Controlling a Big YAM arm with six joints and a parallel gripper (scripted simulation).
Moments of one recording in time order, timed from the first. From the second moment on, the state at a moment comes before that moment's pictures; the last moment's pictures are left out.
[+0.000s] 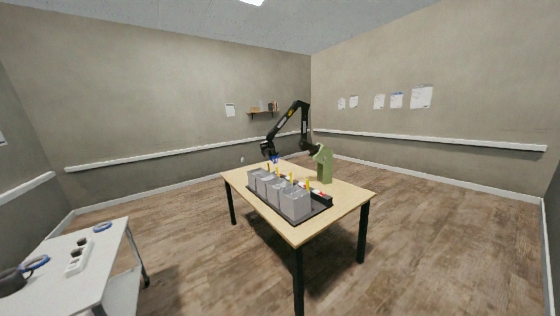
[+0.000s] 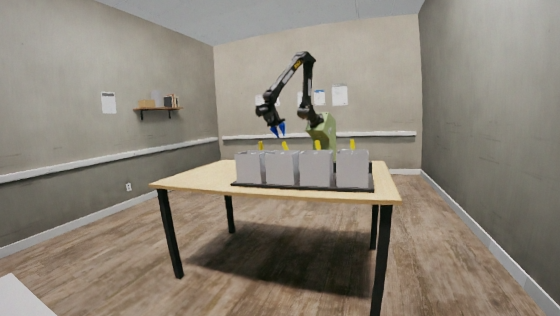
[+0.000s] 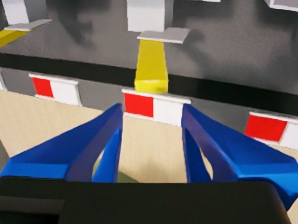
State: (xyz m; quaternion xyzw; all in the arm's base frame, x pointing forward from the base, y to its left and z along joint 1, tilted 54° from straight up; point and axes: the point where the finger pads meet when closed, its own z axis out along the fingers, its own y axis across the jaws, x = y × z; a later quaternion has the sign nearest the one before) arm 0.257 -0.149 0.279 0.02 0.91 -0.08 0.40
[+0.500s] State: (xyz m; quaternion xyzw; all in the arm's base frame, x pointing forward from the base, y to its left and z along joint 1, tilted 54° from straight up) arm 0.267 -0.152 0.271 0.01 0.91 -0.08 0.40
